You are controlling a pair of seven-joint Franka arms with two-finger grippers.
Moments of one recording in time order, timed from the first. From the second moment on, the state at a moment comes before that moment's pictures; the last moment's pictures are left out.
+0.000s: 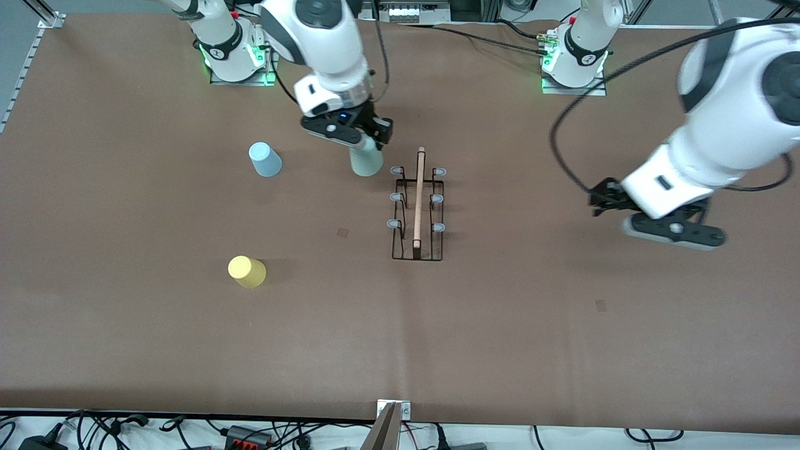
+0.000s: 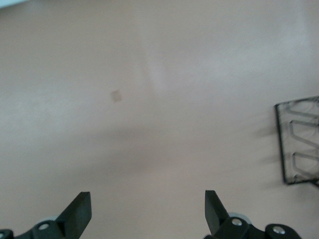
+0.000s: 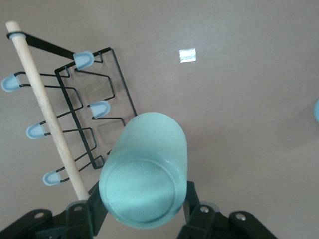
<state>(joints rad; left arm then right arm) 0.14 0.26 -0.35 -1.44 0.12 1.66 -0.02 0.45 0.23 0.41 -1.85 -0.07 2.15 1.27</state>
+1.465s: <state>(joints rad) -0.02 -0.02 -0.01 -1.68 0.04 1.66 0.01 0.51 0.39 0.39 -1.76 -0.14 2.25 1.32</state>
